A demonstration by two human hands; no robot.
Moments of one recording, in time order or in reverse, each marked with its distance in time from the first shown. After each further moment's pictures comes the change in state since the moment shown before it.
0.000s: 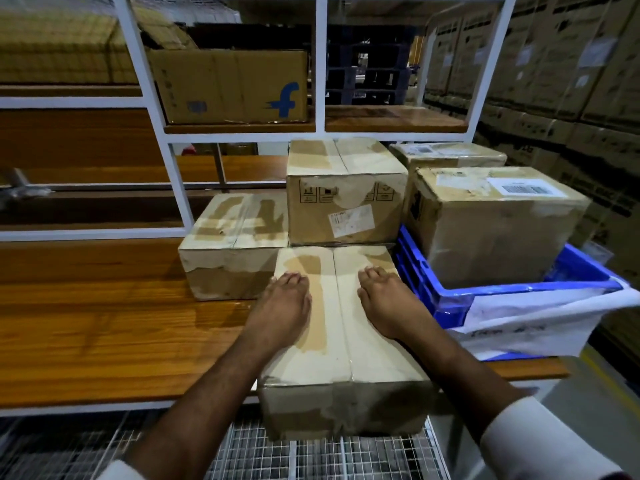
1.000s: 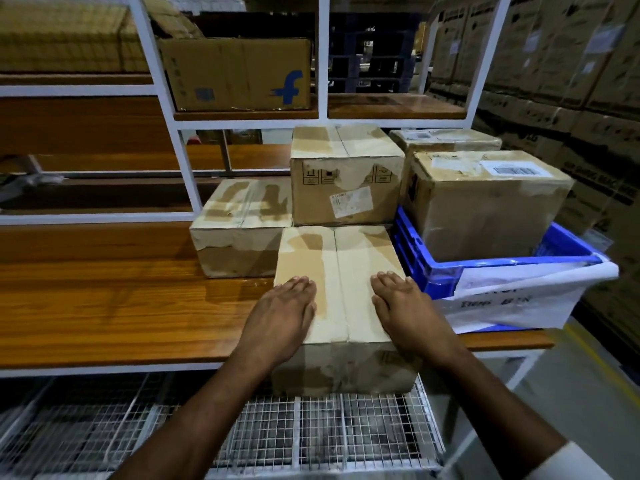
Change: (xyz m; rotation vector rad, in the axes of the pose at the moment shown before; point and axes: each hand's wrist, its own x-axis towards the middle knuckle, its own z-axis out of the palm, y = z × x) left_hand -0.078 0.020 -0.009 -0.013 0.020 0.063; right_hand -0.088 -0.014 -0.015 0.065 0.028 0.024
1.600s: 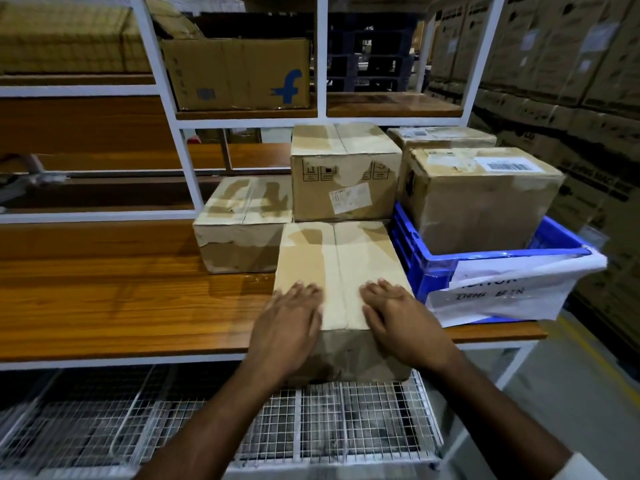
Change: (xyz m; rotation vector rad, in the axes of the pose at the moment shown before) left_hand -0.028 0.021 0.001 -0.056 0.074 -0.062; right_hand -0.026 -0.013 0.003 0.038 0.013 -0.096
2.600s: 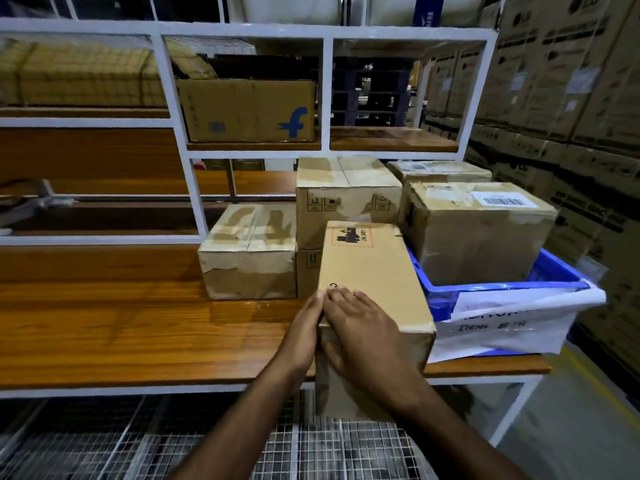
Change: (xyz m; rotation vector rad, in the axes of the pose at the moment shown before) left_hand 0.022 0.033 -0.026 -1.391 -0.117 -0.326; right_hand 0.011 -0.088 -0.039 -0.117 0.230 -0.129
